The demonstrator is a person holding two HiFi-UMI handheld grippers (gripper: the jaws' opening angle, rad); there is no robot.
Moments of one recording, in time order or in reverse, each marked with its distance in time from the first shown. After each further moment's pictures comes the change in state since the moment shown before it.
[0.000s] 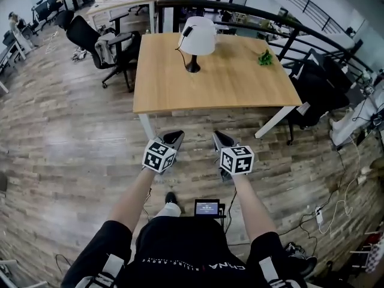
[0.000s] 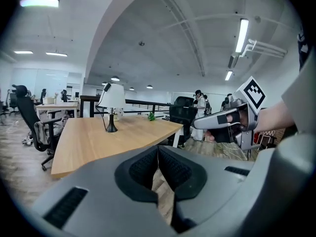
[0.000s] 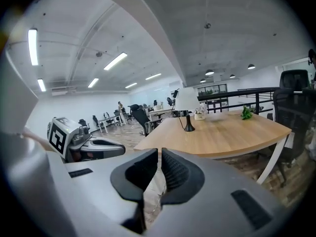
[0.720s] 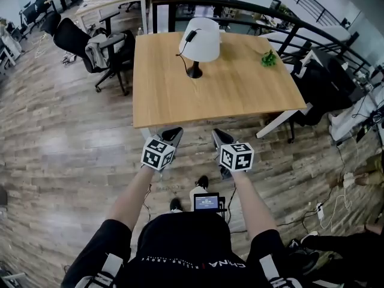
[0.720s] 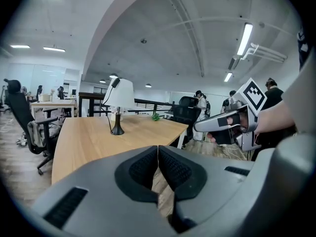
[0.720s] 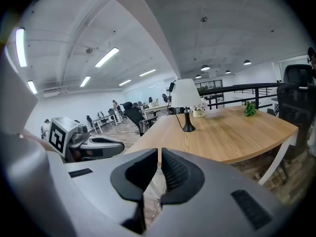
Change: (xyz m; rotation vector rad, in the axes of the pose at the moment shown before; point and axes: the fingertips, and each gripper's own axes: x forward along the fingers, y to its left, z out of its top) left arm 0.055 0.124 0.021 -0.007 0.011 -0.045; right arm 0.123 -0.022 0.037 0.048 0.037 -0.049
